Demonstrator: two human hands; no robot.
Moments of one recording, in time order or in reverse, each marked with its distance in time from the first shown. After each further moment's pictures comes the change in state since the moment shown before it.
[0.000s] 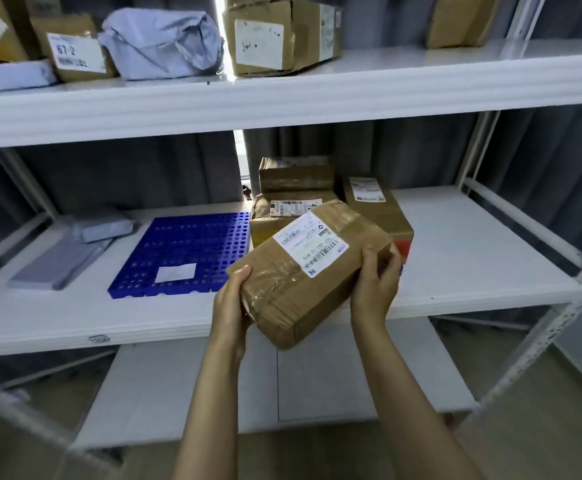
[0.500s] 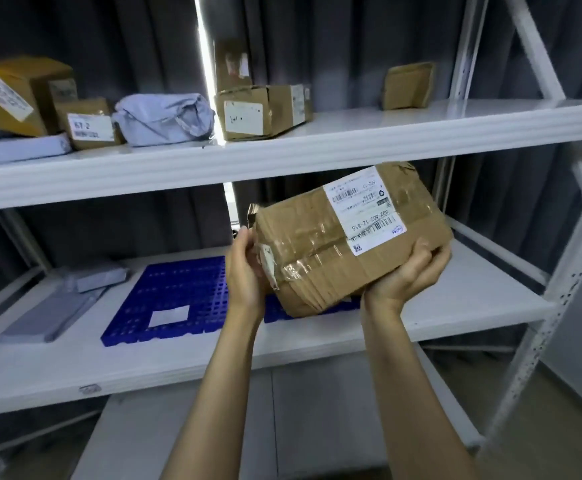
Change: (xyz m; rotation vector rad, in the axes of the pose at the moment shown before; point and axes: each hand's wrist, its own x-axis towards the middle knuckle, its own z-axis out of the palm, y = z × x) left_hand -0.020 0.073 0.072 -0.145 -0.194 0.468; right_hand 0.011 -0.076 -0.009 0.615 0.322 -0.319
